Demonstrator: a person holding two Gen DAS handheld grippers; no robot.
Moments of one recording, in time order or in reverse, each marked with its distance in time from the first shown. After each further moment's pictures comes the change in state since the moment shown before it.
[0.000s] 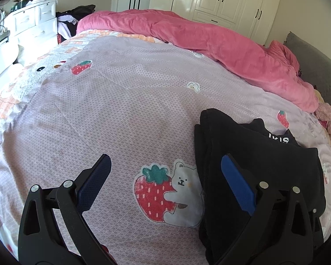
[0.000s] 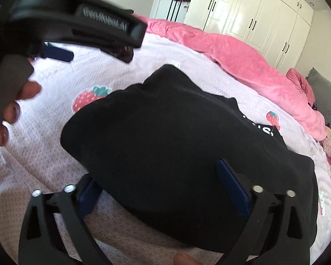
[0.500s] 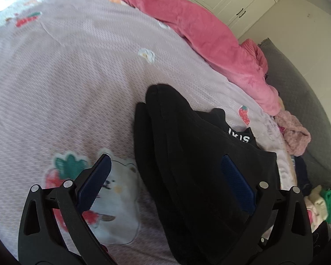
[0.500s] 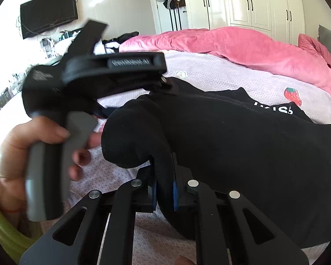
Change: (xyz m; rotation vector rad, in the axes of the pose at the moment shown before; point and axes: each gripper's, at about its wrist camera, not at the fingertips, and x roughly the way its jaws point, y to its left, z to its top) left arm 0.060 -0.021 -0.004 -0.157 0.175 -0.380; right arm -0.010 -0.053 -0.005 0.239 -0.077 0.272
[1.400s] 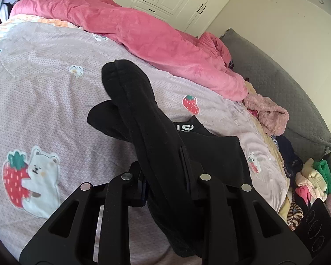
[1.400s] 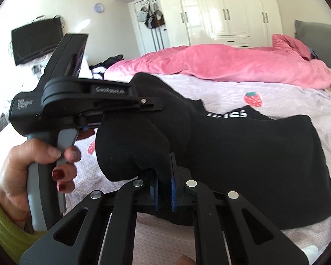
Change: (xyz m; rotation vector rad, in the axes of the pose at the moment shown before) left arm -0.013 -0.106 -0.030 0.195 -0.054 -0.116; right arm -0.087 -0.051 -0.019 0.126 -0.138 -0.069
